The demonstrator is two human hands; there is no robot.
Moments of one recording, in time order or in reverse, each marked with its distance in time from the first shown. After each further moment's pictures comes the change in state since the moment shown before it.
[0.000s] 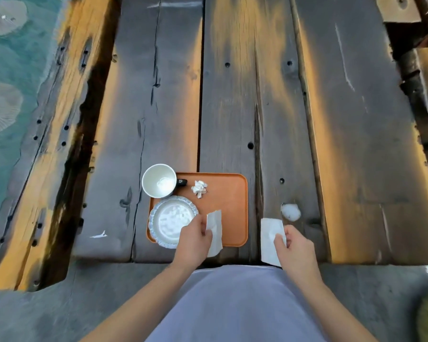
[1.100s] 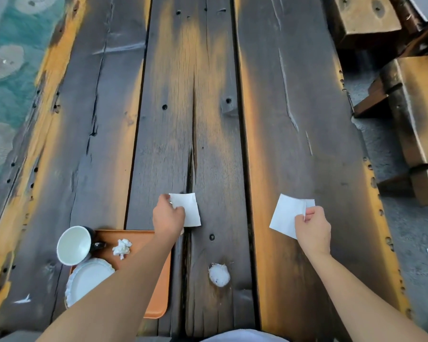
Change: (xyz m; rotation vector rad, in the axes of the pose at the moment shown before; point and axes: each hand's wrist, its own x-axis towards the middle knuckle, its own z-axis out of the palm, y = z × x) left_hand 0.180 0.209 0.101 -0.084 0.346 -0.202; right_hand 0.286 0.102 -0.191 0.179 0.227 0.152
